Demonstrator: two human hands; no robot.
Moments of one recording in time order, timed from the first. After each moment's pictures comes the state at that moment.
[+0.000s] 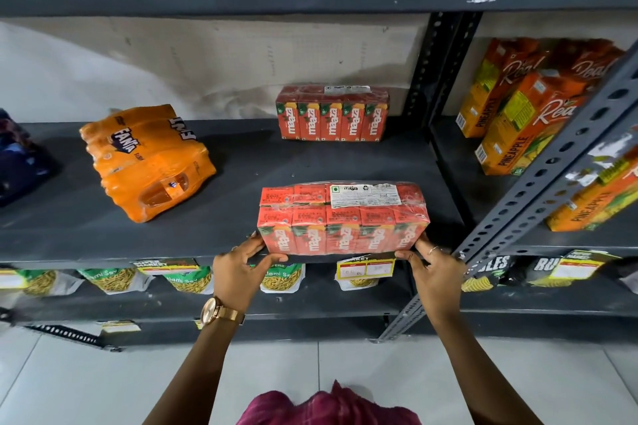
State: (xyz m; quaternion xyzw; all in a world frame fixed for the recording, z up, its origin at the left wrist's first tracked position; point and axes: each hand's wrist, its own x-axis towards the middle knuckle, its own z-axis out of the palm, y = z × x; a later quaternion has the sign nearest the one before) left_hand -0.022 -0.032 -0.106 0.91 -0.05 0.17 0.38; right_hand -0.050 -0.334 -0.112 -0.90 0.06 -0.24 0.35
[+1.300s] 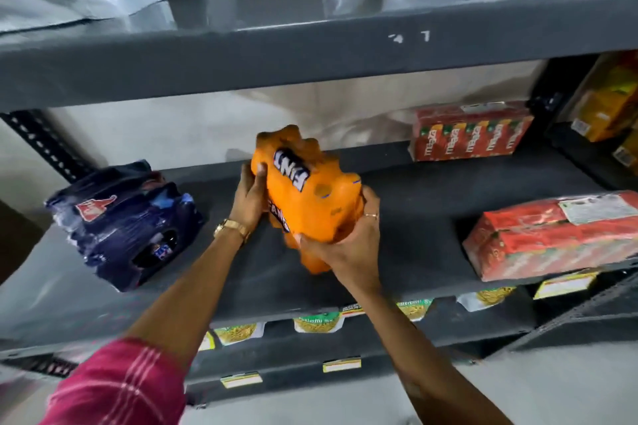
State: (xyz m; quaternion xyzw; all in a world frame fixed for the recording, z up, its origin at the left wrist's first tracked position) left_hand 0.169 0.282 -0.022 0.81 -0.04 0.03 0.59; right_hand 0.063 0.115 -0.045 -0.75 0.06 -0.23 0.61
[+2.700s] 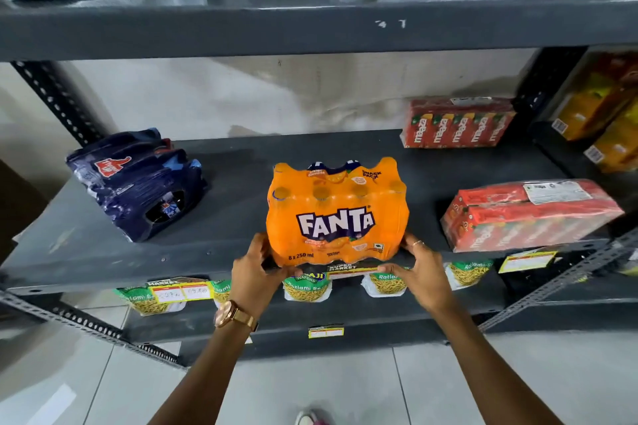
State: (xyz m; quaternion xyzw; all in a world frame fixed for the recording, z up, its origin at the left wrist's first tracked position) left_hand 0.000 0.274 -0.087 0.88 -0.01 0.05 0.48; right_hand -0.026 -0.011 -0.095 -0.88 0.04 -0.05 0.47
